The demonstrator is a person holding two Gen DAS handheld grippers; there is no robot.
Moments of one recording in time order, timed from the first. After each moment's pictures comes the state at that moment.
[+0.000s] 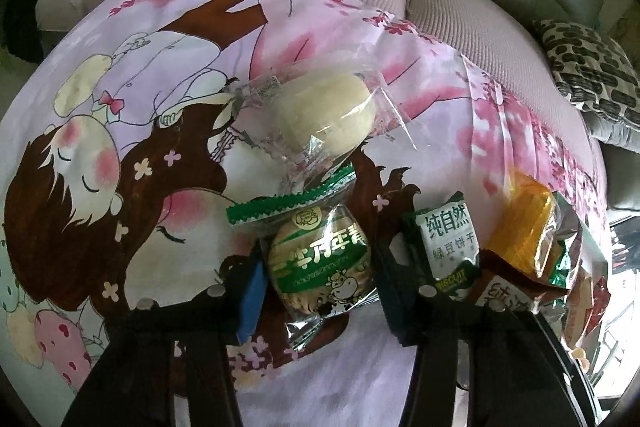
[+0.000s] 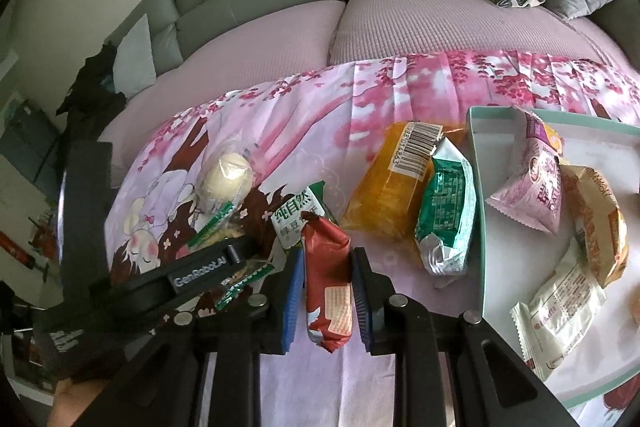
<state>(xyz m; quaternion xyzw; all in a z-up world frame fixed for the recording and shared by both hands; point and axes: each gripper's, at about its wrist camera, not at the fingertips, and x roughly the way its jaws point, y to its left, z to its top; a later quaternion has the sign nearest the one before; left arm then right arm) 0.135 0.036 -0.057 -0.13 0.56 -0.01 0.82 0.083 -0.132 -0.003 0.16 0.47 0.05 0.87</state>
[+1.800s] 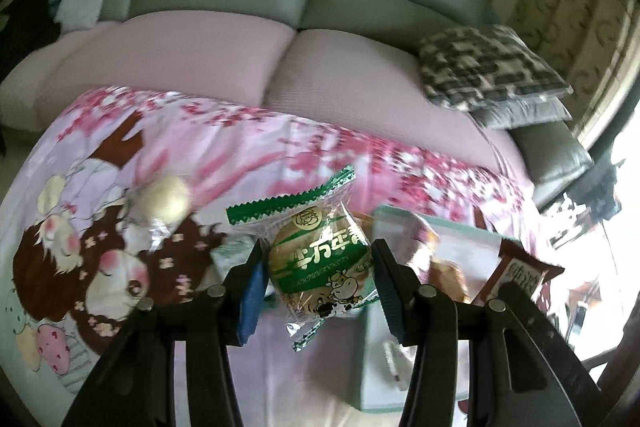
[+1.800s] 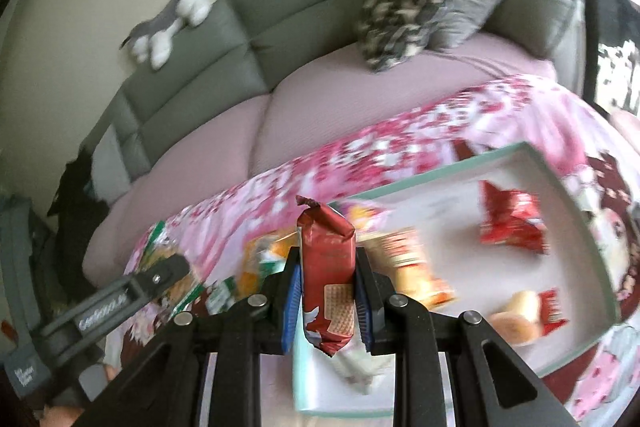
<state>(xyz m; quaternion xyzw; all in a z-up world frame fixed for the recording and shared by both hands) 0.089 -0.082 0.063 -0.07 0.45 -0.13 0.88 0.010 -0.300 0.067 0.26 0.35 -0.07 0.90</state>
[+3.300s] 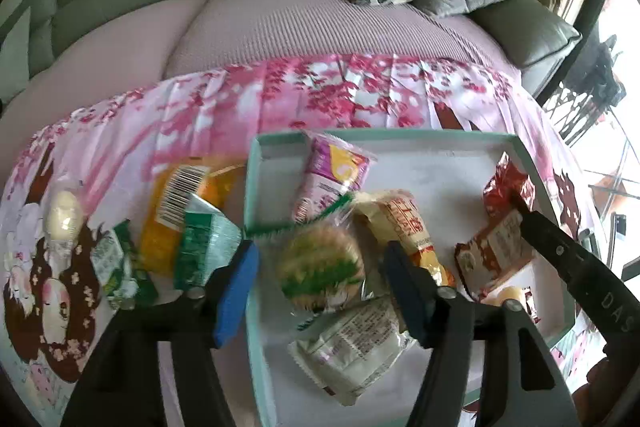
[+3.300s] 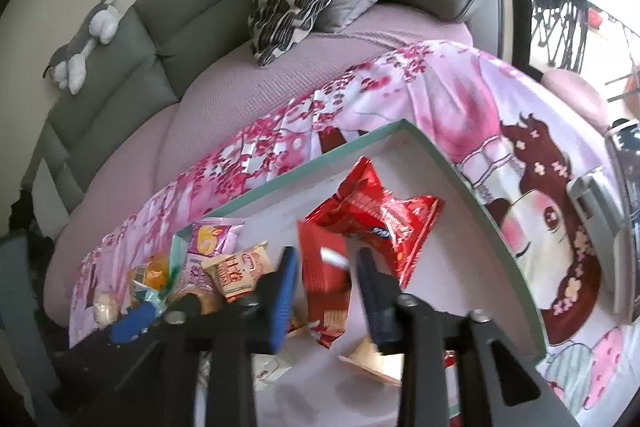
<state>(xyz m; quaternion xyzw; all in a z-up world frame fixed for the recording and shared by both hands) 0.087 -0.209 0.008 0.08 0.50 -0.18 0.84 0.007 -0.379 0.026 0.27 0.40 -0.18 0.86</state>
